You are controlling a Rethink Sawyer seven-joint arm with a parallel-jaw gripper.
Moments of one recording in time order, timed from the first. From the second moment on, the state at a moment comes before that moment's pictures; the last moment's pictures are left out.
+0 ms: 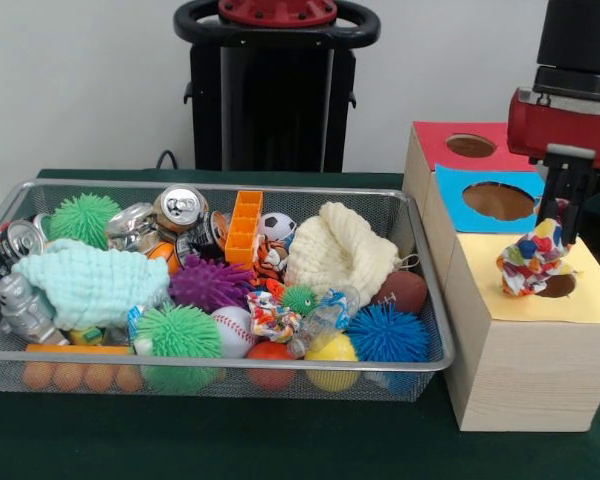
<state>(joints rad) 0.30 -0.50 -0.38 1.39 0.43 0.47 1.95</state>
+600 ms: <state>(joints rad) 0.30 -0.50 -0.38 1.39 0.43 0.47 1.96</state>
